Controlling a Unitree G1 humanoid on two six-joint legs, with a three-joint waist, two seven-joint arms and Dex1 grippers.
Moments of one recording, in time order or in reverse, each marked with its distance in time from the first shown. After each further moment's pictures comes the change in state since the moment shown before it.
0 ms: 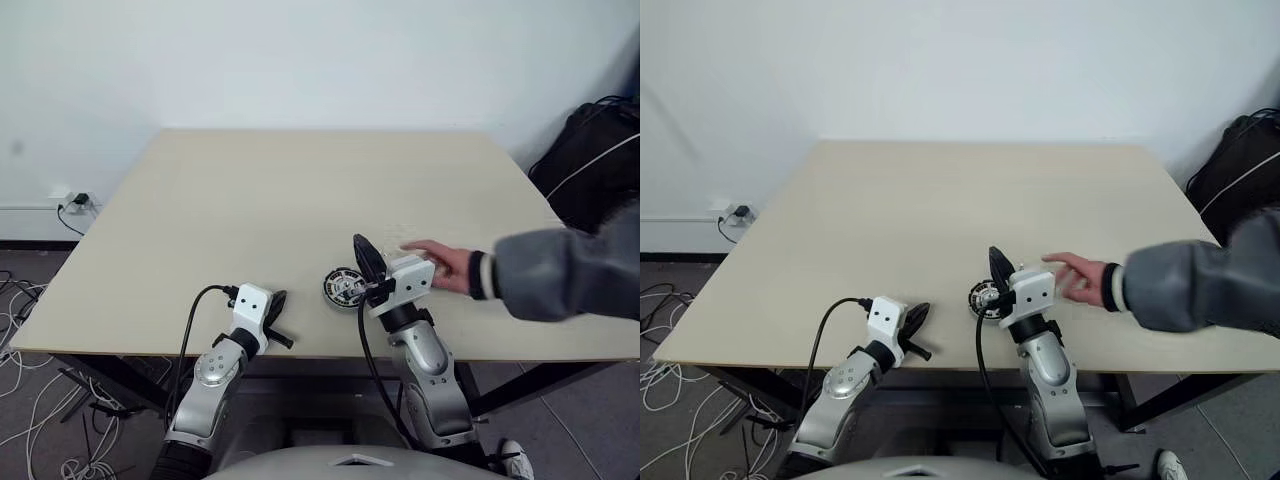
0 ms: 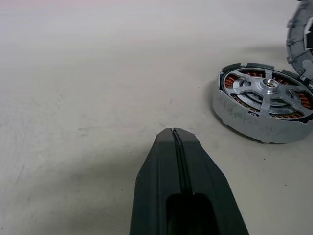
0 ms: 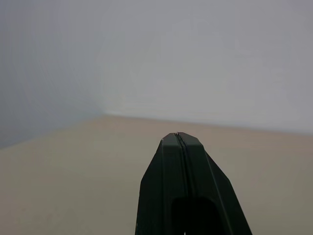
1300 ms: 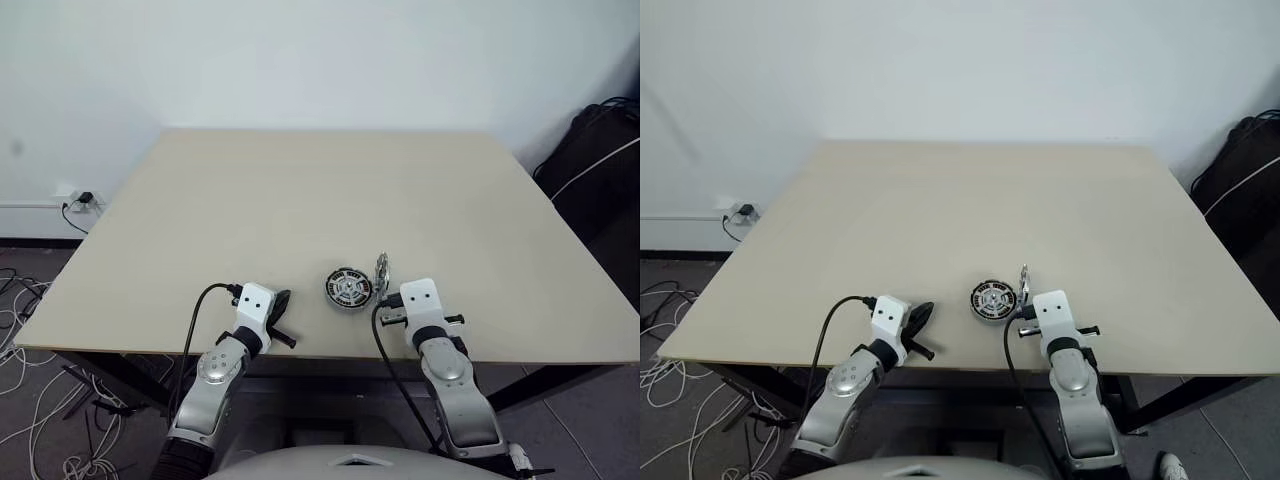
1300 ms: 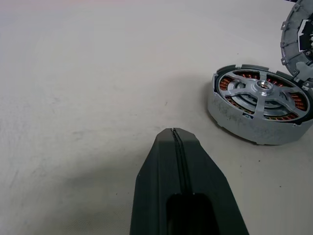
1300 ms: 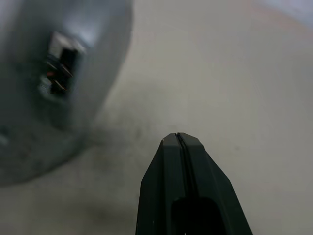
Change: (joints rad) left arm -0.015 -0.002 -0.012 0.009 -0.001 0.000 -0.015; right arm 0.054 -0.105 -0.079 -0.053 -0.303 0.597 -0.203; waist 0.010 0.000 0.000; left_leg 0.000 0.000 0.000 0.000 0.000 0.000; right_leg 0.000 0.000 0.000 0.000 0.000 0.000
